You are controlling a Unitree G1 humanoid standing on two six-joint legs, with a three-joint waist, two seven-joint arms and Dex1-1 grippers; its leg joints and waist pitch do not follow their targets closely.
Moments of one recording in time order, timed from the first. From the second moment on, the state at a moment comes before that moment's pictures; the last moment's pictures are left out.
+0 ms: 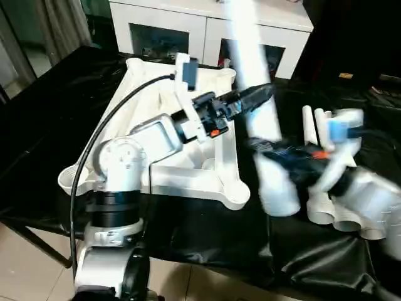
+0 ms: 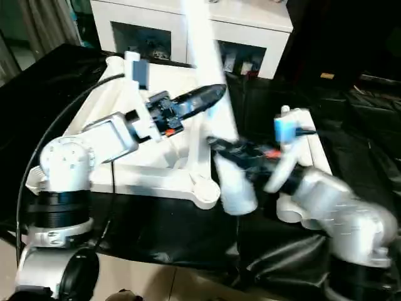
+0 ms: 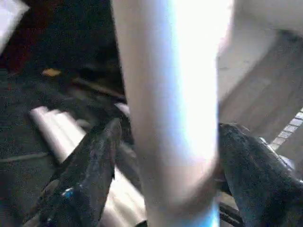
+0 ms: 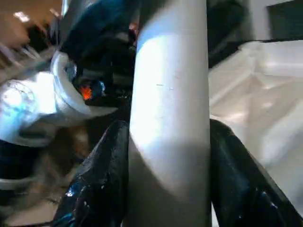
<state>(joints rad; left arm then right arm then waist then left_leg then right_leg) -0.76 -0.04 0.18 0.06 -0.76 0.98 -0.40 -0.32 -0.33 -0.18 -0.34 0.73 0.93 0.65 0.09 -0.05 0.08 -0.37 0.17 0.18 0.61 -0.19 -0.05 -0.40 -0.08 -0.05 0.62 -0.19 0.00</state>
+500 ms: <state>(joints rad) -0.82 -0.13 0.36 0.13 -0.79 0.88 -0.05 -0.42 -0.32 0.20 -0.33 0.20 0.70 0.30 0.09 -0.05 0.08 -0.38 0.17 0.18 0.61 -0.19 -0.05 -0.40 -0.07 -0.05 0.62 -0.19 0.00</state>
